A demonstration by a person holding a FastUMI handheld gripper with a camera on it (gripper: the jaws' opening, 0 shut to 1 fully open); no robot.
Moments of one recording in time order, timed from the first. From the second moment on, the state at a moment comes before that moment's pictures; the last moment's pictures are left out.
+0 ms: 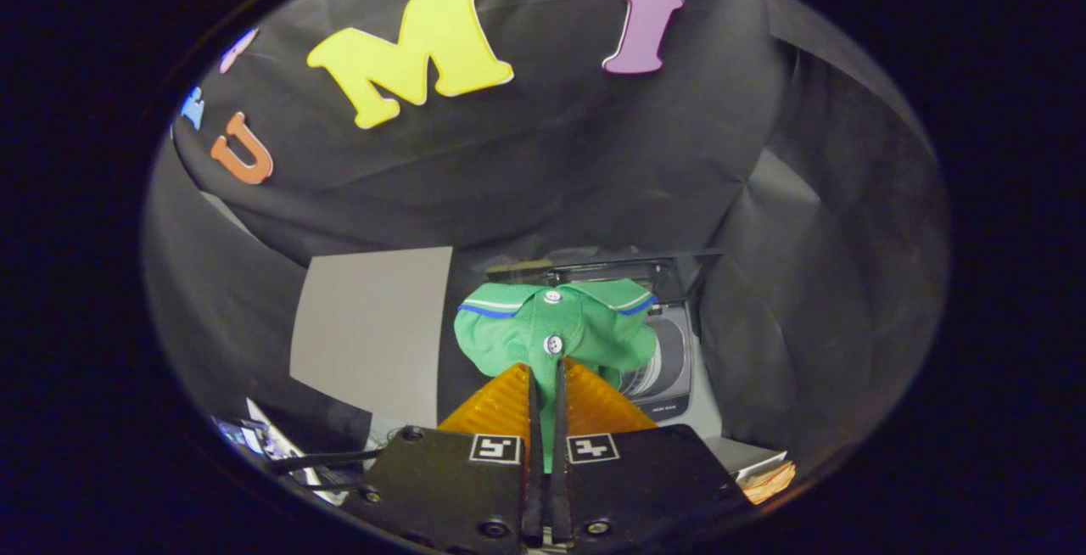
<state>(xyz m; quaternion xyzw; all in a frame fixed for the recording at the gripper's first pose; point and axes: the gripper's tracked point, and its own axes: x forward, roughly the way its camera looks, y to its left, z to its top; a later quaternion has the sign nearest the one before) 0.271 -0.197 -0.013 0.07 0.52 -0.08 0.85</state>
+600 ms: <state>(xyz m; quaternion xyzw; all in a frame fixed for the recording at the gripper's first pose) 0.282 -0.239 -0.157 0.05 0.59 -0.06 0.81</state>
